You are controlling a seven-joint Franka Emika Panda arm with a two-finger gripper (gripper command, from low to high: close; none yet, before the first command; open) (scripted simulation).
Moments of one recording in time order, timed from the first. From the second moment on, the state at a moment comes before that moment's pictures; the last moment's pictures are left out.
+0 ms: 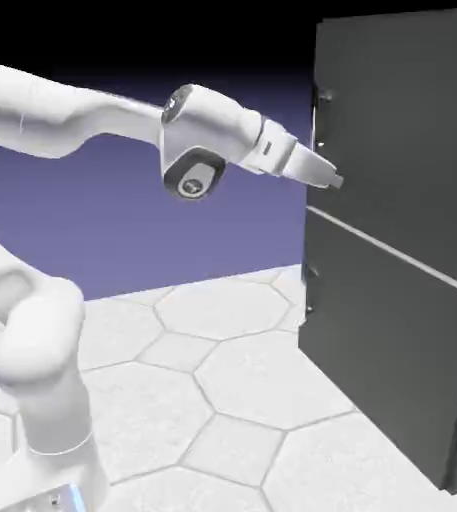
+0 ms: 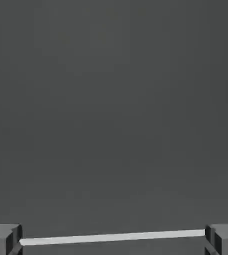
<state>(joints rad) -0.33 -0.70 0.39 -2.56 0.77 3.06 0.27</state>
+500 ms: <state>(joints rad) -0.62 -0.81 0.72 -2.36 1.42 3.08 -0.12</state>
